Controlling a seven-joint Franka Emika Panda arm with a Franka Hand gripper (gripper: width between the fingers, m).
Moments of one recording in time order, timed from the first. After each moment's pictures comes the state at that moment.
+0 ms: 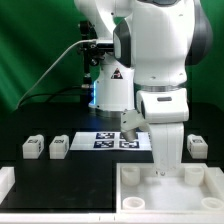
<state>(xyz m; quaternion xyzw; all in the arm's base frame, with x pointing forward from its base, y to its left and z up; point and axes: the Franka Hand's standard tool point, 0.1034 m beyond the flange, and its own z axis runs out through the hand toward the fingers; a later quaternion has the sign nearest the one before) 0.495 0.065 0.017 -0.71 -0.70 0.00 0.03</state>
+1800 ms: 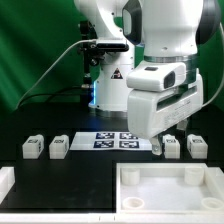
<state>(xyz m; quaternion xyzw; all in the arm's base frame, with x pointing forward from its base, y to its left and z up) 0.481 0.087 0.058 -0.93 -0.37 0.00 0.03</state>
